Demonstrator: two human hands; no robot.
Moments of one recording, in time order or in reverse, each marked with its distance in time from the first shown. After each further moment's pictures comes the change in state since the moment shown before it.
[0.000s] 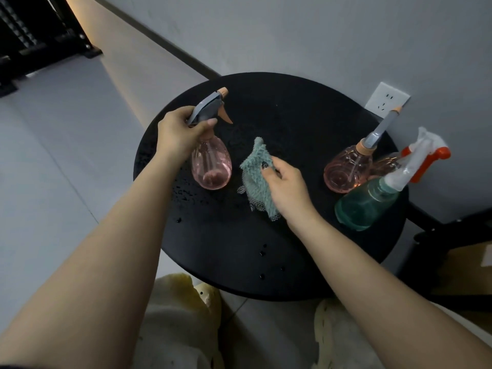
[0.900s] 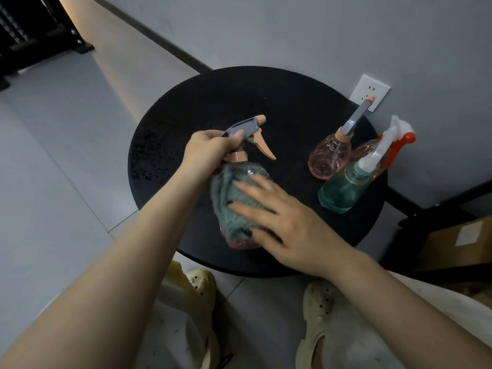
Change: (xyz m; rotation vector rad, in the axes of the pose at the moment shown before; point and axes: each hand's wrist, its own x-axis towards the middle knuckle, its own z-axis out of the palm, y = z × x) left_hand -0.094 0.074 0.024 -0.316 -0.210 -0.366; right_hand -0.090 0.002 -0.062 -0.710 -0.390 -0.843
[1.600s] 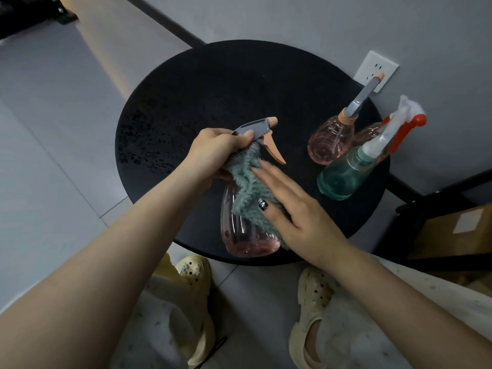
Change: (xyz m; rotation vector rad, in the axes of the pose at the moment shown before) left_hand 0.001 -0.018 0.017 0.074 -0.127 -0.099; right_hand -0.015 0.013 0.014 0.378 0.084 0.324
